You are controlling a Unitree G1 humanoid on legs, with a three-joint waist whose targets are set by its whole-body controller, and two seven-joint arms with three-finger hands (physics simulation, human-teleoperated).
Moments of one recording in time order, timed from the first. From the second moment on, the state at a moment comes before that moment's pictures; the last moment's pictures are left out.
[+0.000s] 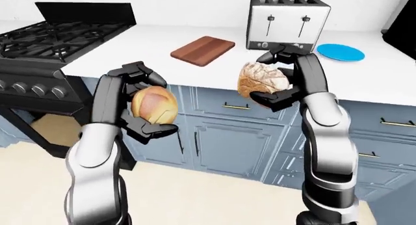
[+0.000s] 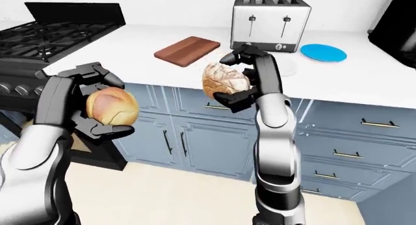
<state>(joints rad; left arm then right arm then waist) -0.46 0.19 0.08 -0.73 0.37 1.01 -0.27 -0.63 -0.13 -0.05 -0.41 -0.39 0.89 0.18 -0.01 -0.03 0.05</state>
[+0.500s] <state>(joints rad) -0.46 0.18 0.08 -0.73 0.40 1.02 -0.28 -0.62 -0.14 -0.04 -0.43 -0.39 0.89 0.19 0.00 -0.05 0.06</state>
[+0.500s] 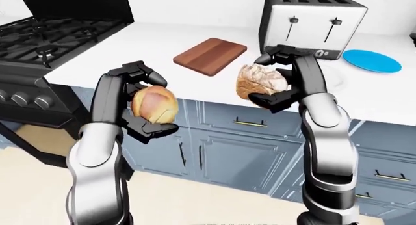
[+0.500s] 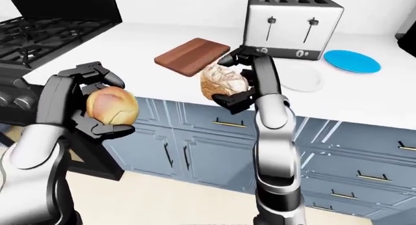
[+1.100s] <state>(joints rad) -0.47 0.19 0.09 -0.78 0.41 1.01 -0.29 -0.63 -0.13 -0.04 -0.45 -0.39 0.86 0.17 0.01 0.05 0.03</state>
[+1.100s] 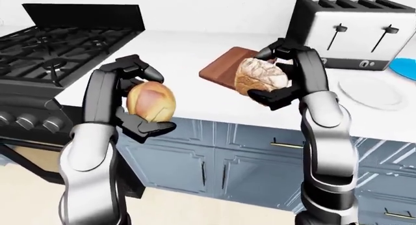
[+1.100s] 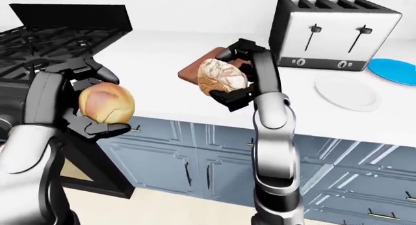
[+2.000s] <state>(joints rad) -0.51 0.18 0.06 -0.76 0.43 1.02 -0.31 -0.60 -0.13 -0.06 -0.45 -0.34 0.84 0.15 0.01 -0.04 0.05</state>
